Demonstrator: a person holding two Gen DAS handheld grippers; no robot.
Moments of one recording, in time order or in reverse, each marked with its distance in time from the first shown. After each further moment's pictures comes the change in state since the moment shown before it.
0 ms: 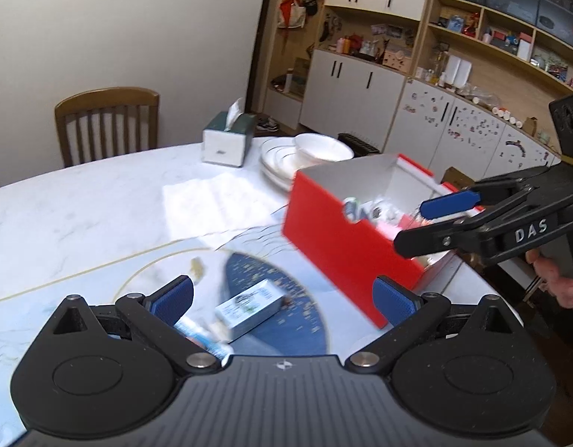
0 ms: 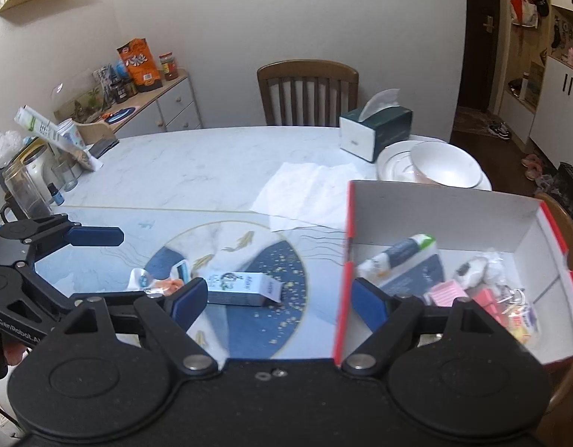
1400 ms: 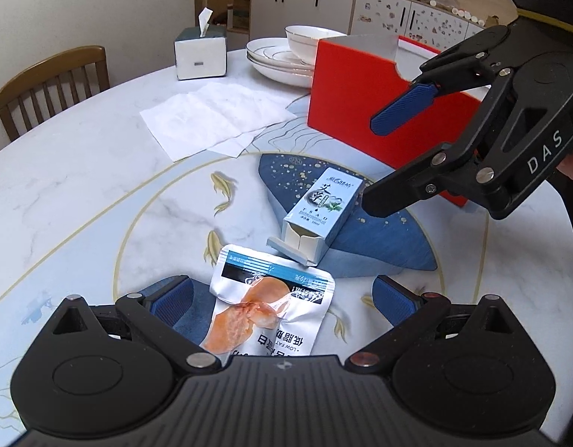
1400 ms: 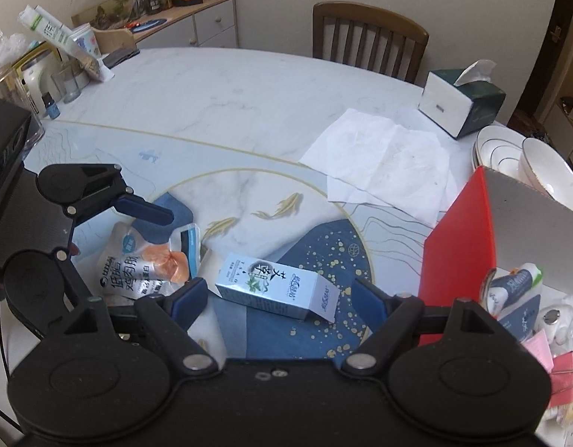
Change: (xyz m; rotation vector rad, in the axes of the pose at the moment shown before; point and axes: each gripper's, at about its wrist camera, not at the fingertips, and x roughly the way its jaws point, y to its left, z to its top) left arm 0.091 0.076 -0.045 0.236 0.219 -0.110; right arm 0.122 0.047 0.007 -0.202 0.206 0.029
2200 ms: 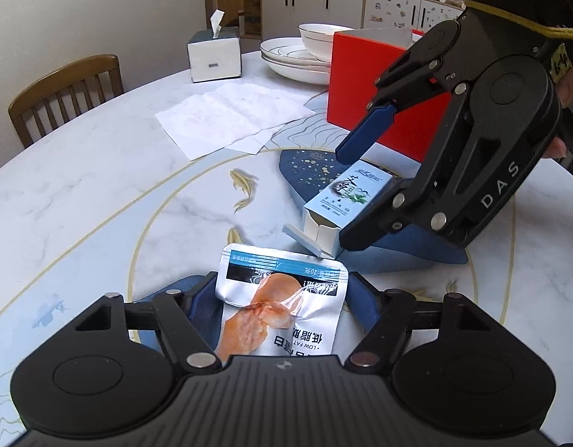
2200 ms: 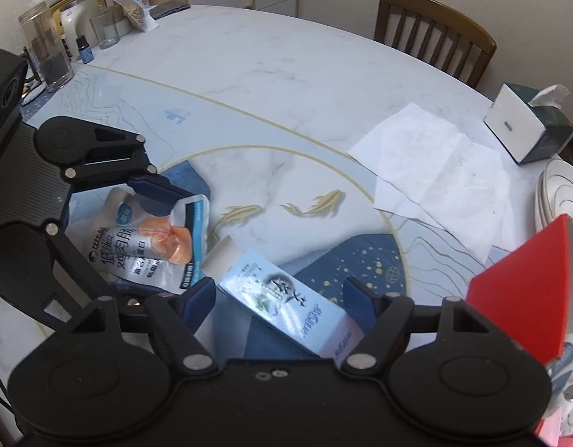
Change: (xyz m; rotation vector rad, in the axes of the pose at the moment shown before) left arm 0.008 0.001 -0.006 0.025 -0.021 0.075; right arm 0.045 0.006 0.012 -0.200 0.073 0.101
